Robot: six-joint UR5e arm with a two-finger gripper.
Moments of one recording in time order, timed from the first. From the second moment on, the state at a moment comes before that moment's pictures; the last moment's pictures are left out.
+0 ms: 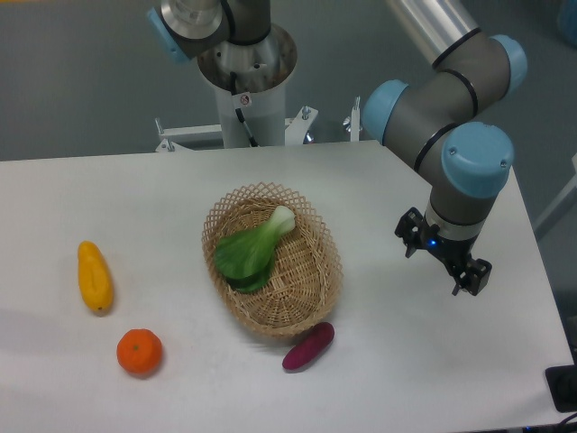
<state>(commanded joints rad) 2.63 -2.05 -1.41 -1.16 1.58 1.48</state>
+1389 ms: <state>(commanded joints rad) 2.50 -1.89 -1.73 -1.07 1.58 1.33</state>
